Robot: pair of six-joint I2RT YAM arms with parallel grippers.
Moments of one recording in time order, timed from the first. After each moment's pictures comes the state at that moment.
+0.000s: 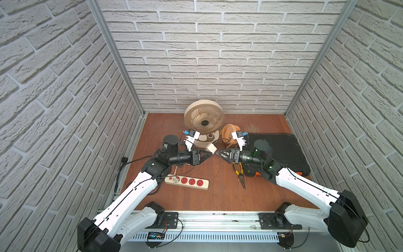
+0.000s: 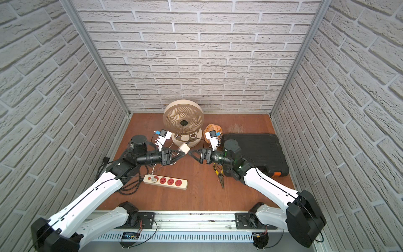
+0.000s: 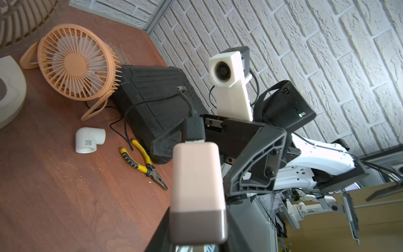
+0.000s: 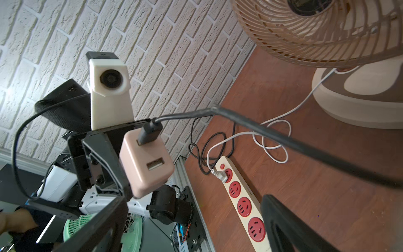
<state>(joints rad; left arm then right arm) -0.42 0.97 0.83 -0.23 0.78 -0.62 0.56 1.18 0.68 0.35 -0.66 0.86</state>
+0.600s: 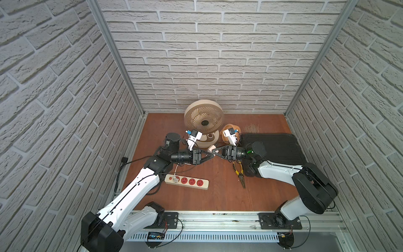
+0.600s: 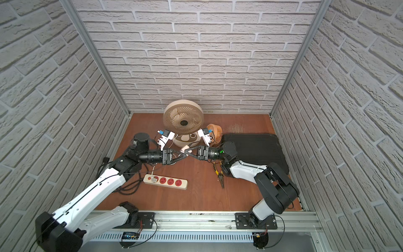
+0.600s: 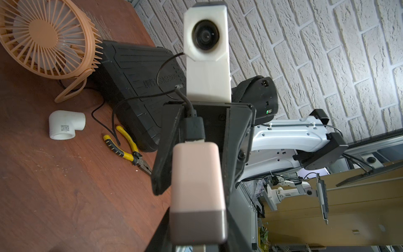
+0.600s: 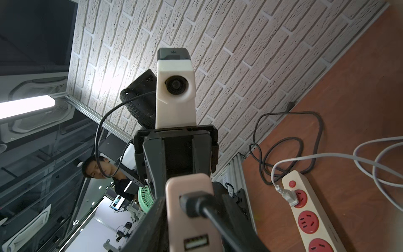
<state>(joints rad) -0.41 1.02 0.85 -0.25 0.89 -0.64 0.55 1.56 0.69 1.20 -0.94 1.30</state>
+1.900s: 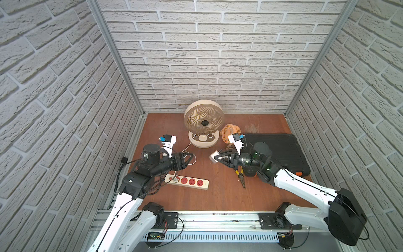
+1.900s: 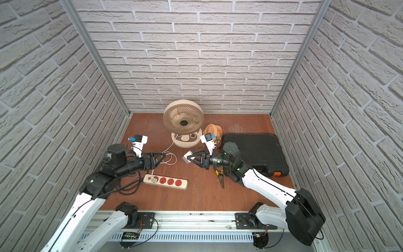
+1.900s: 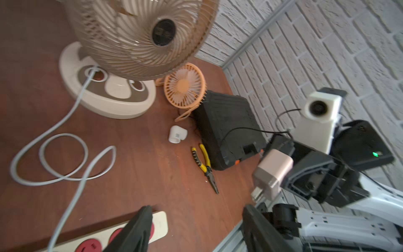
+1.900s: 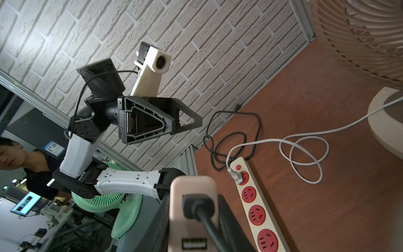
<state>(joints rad) -0.23 0.66 0.86 -0.70 0.41 -0.54 0.65 1.17 0.68 0.37 -0.71 0.65</state>
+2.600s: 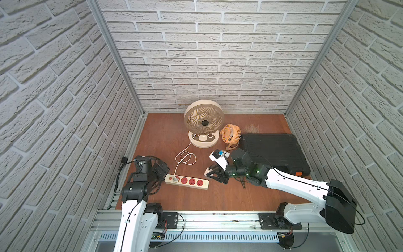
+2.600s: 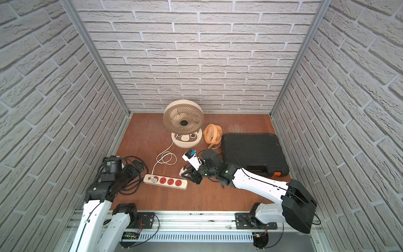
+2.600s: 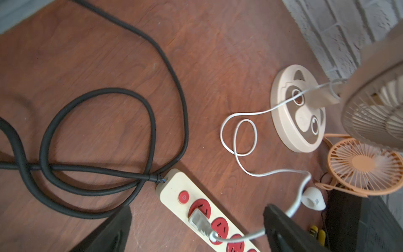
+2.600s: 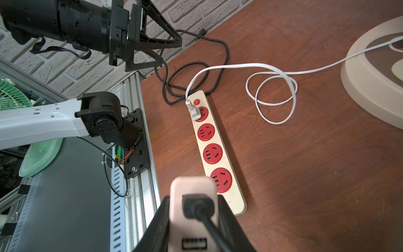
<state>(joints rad) 0.20 0.62 0.60 -0.90 0.13 -0.73 0.87 1.30 0.80 -0.09 -0.41 0.22</state>
